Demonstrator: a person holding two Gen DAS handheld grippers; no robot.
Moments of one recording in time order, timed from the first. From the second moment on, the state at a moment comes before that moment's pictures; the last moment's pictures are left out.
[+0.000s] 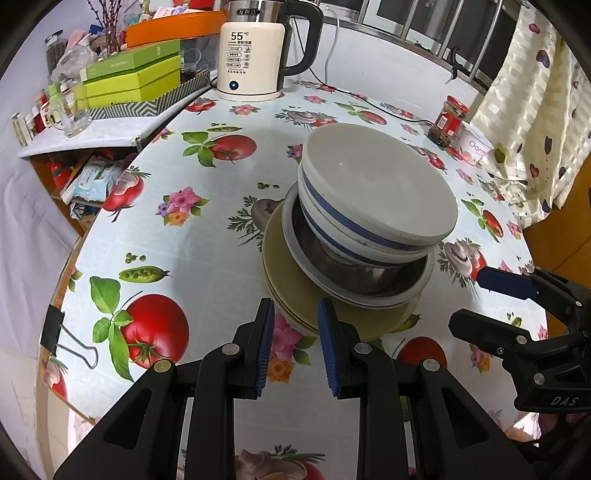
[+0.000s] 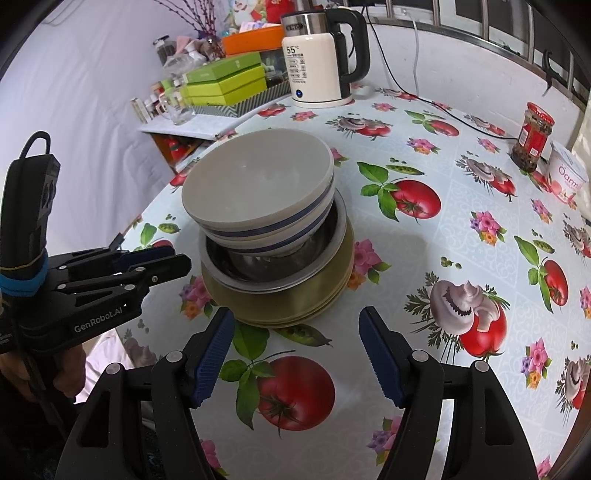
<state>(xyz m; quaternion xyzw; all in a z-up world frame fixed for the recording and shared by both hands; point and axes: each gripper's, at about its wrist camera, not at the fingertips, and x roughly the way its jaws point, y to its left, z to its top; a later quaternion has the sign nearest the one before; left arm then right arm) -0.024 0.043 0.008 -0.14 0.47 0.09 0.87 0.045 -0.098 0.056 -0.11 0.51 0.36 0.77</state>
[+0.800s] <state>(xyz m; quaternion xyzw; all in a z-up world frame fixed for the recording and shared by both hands) -0.026 0.041 0.008 -0.14 0.47 0.09 0.87 0.044 -0.097 0.053 -0.11 0.51 0.36 0.77</state>
